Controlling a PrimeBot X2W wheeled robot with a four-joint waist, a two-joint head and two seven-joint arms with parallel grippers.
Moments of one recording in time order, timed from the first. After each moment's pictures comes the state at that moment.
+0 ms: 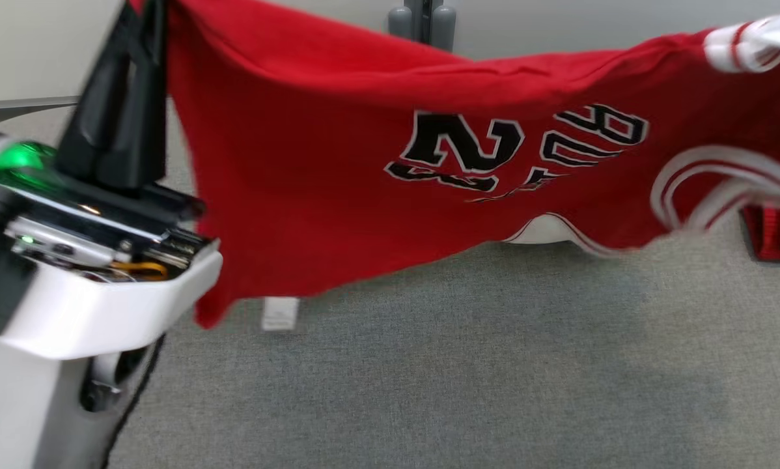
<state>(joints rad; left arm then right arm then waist) -0.51 0.35 -0.28 -0.37 -0.35 0.10 -0.15 -0.46 -0.34 -0.05 -0.35 0.20 0.13 -0.02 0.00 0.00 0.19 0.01</state>
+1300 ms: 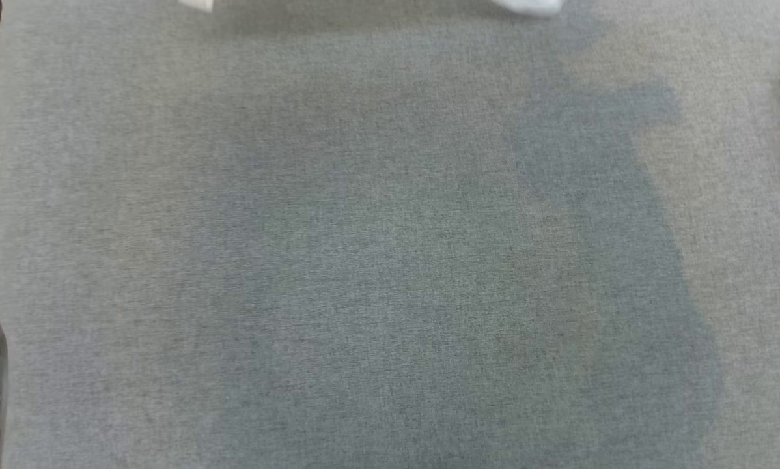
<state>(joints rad) -1.30 0.29 -0.21 0.38 -0.42 -0.02 -0.23 -1.41 -0.30 0.17 0.35 0.39 0.13 -0.03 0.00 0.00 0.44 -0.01</state>
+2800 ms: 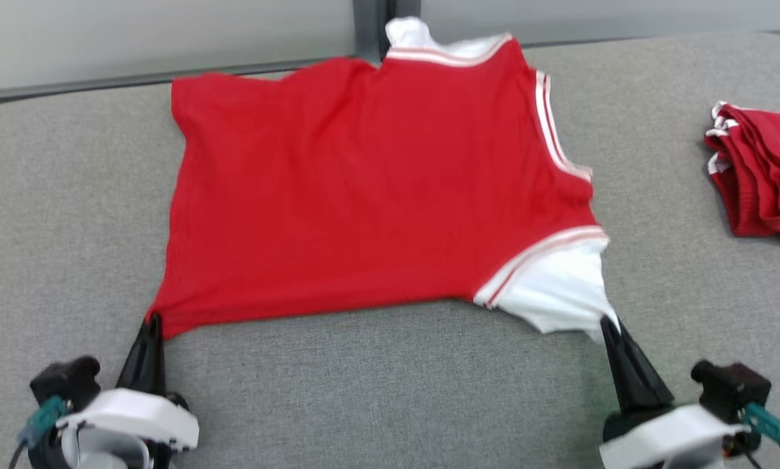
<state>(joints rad) -0.24 0.13 0.00 0.61 -0.45 -0.12 -0.26 -0.12 -0.18 0.27 0.32 0.50 0.13 -0.23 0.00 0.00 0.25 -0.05</state>
